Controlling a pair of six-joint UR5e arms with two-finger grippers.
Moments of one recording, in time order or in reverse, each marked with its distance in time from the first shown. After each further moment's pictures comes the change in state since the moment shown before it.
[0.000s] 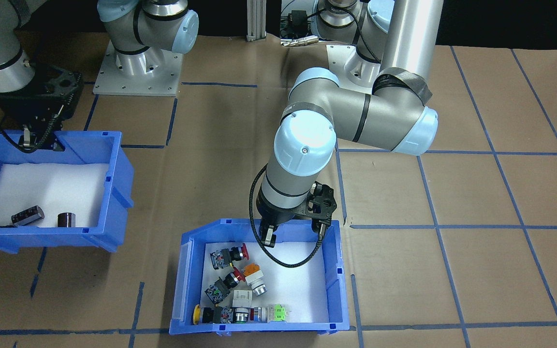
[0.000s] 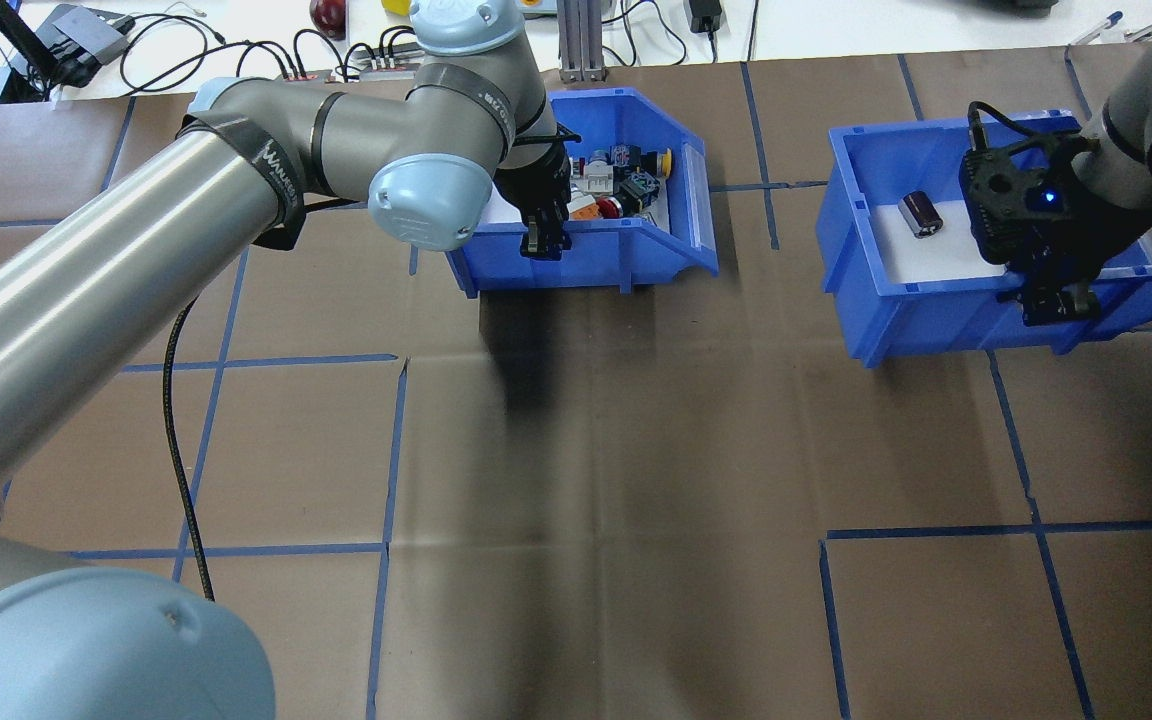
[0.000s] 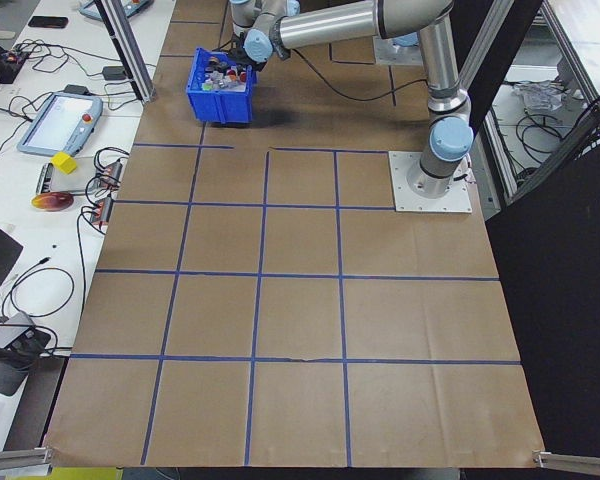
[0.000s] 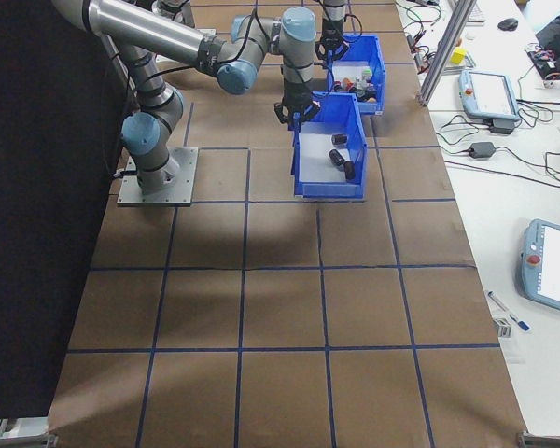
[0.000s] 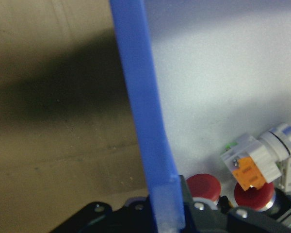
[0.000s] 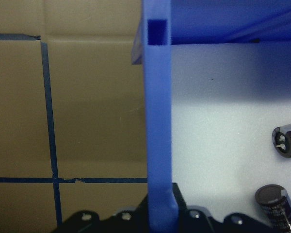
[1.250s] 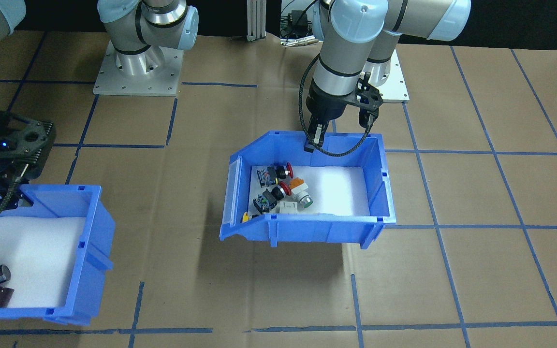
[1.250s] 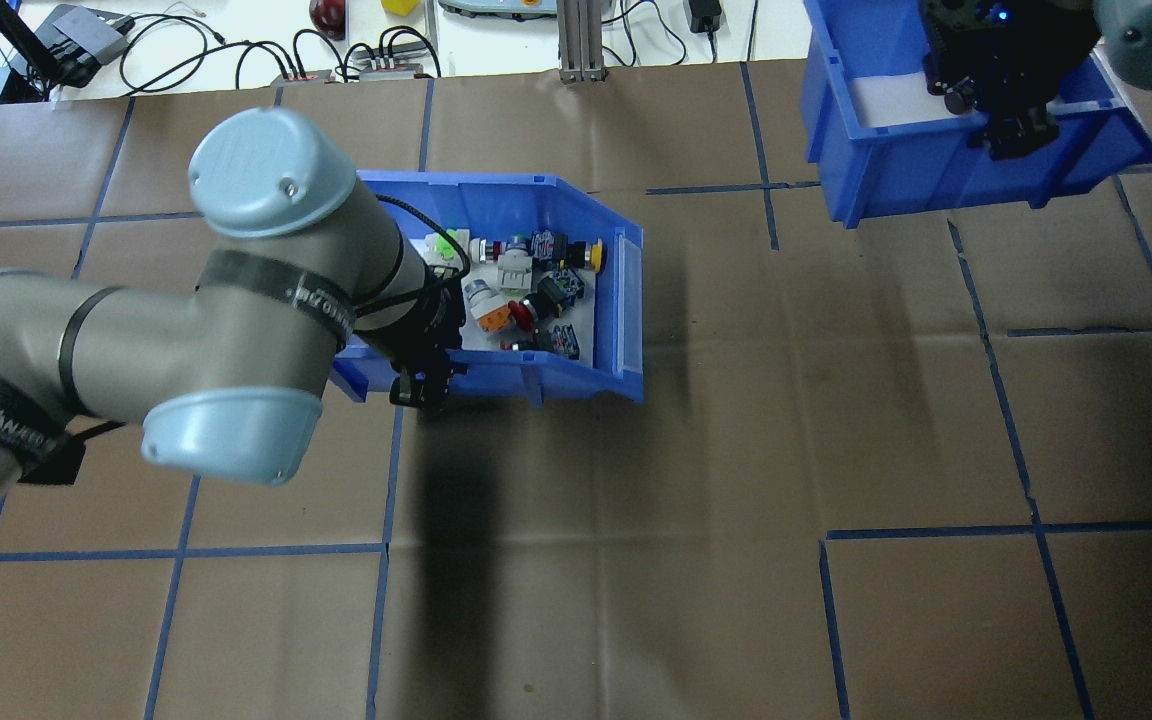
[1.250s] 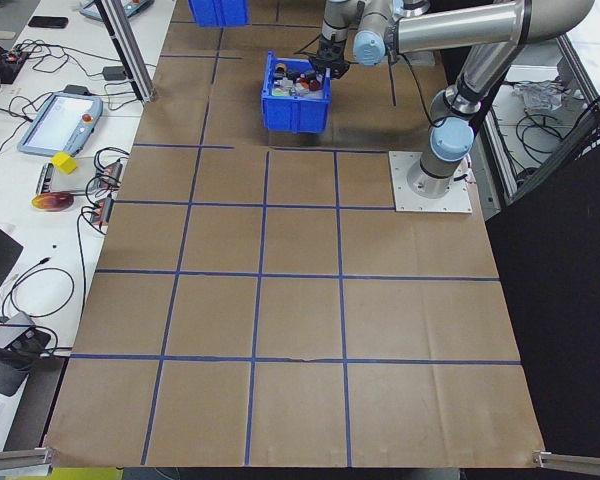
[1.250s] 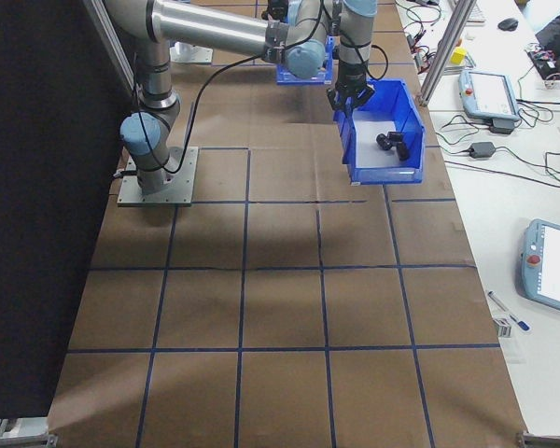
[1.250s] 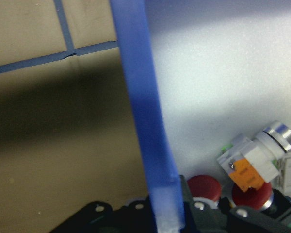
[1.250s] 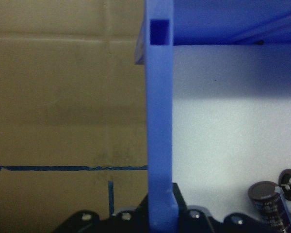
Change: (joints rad) left arm 0.069 0.443 -0.417 0.007 0.050 0.113; right arm 0.069 0.256 -0.361 0.068 -0.023 0.058
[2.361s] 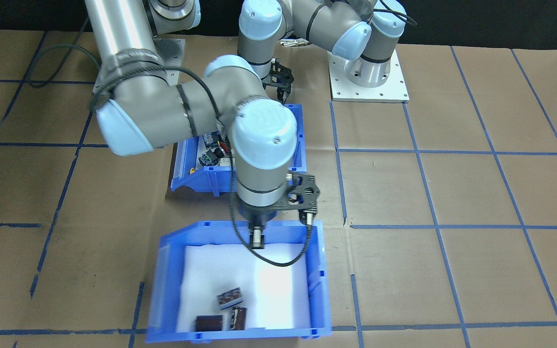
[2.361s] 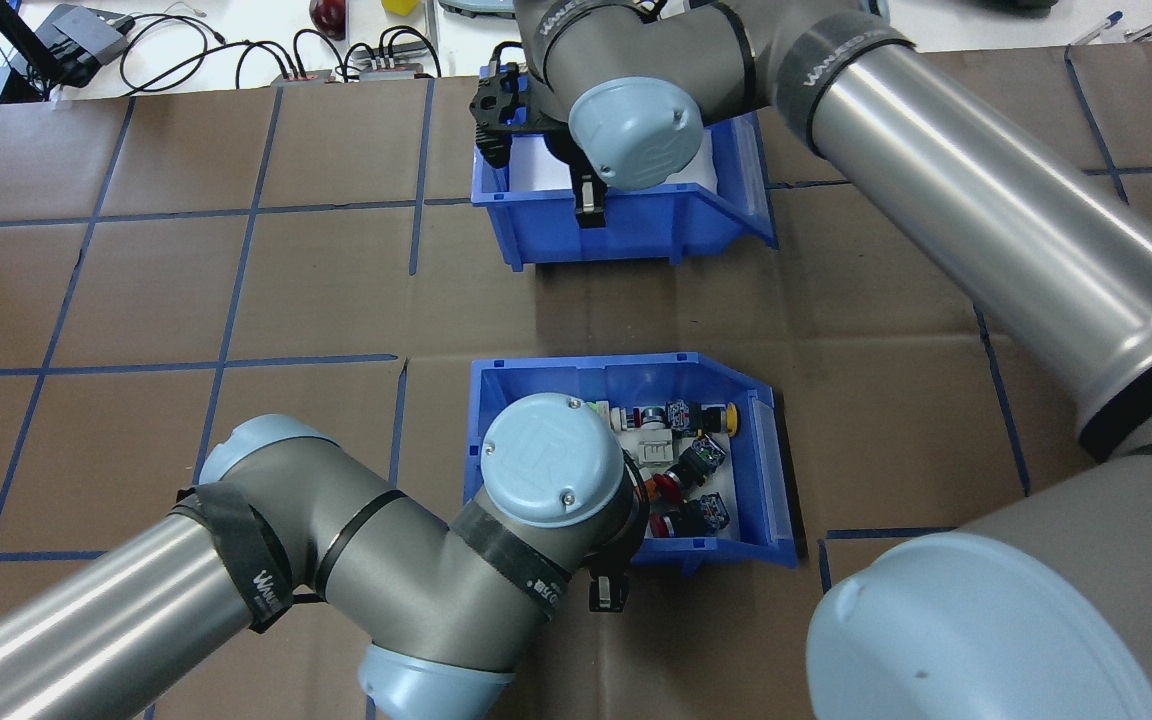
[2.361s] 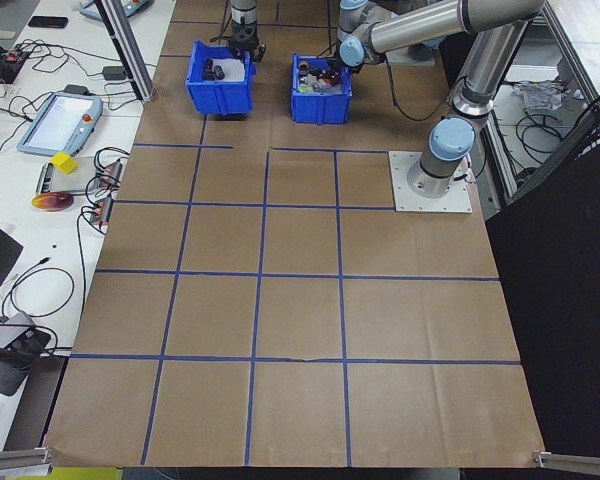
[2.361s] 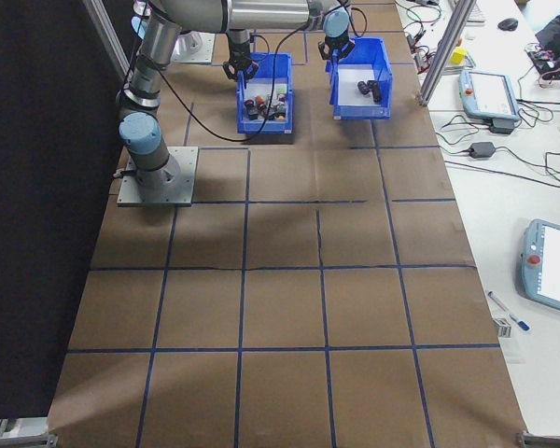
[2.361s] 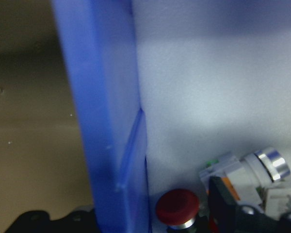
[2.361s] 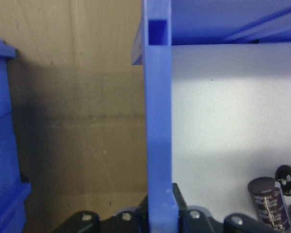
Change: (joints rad) left arm -0.403 0.020 -0.269 0.218 -0.017 -0.545; right arm 0.522 0.356 -0.287 -0.046 -0.009 0.547
